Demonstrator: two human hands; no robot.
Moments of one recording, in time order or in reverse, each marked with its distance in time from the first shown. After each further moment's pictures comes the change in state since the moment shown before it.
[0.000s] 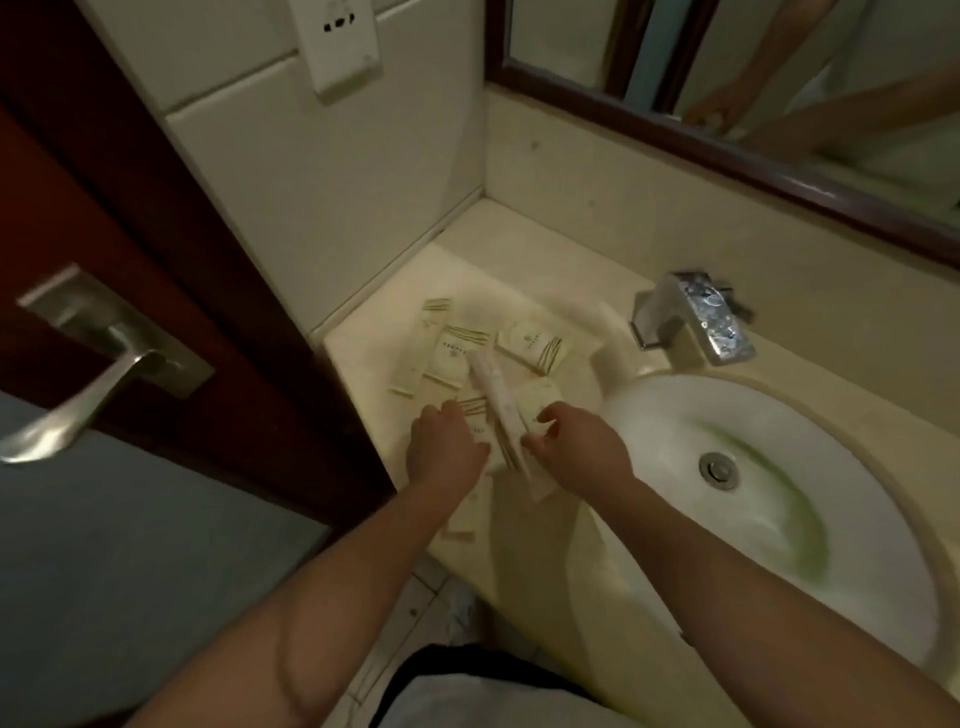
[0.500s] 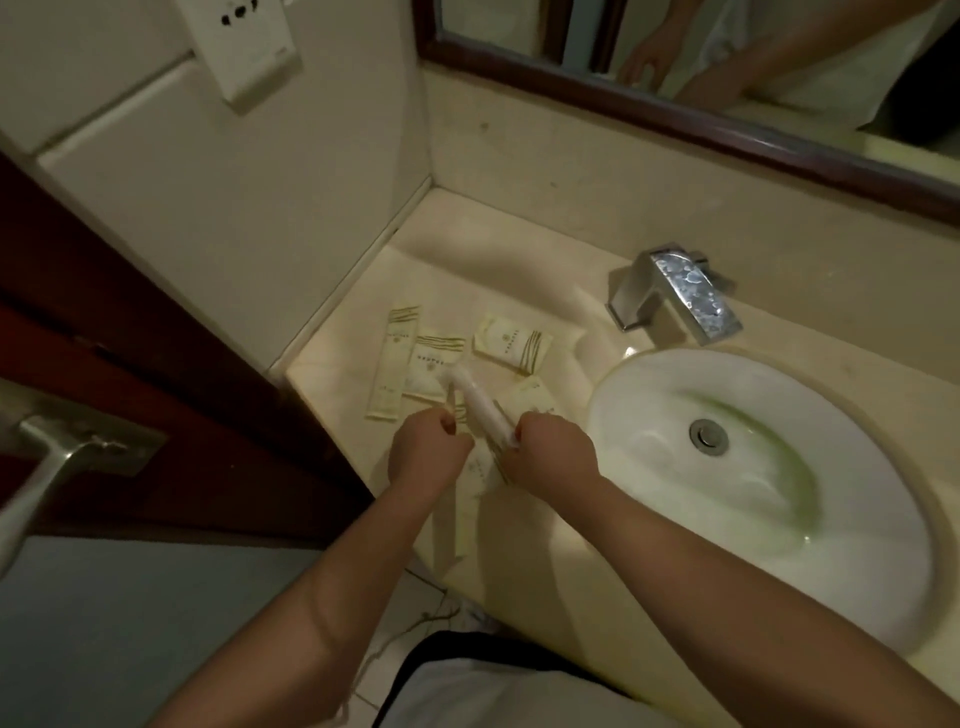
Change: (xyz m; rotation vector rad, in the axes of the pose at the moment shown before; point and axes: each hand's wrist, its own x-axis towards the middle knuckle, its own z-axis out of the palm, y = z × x) left_hand 0.036 -0.008 -0.016 -0.231 -0.103 0.009; right_hand 0.016 -0.028 0.026 -0.148 -0.023 0.073
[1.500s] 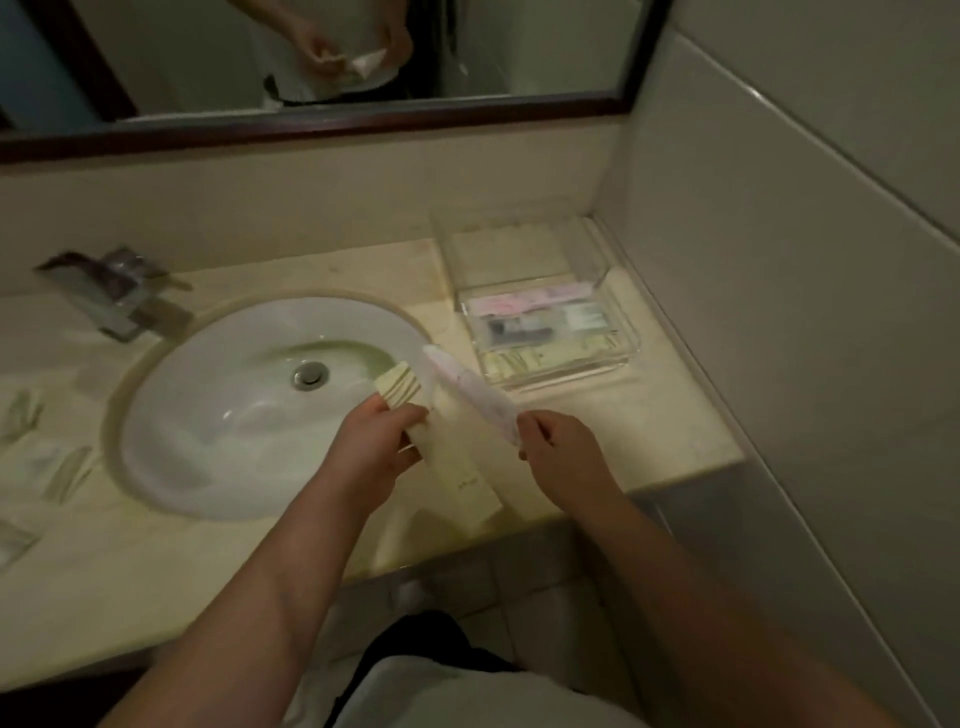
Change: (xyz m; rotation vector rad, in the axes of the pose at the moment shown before) left_hand -0.319 0.215 0.252 -0.678 -0.813 0.095; right_hand -0.393 0.366 -0.025 0.731 0.617 0.568
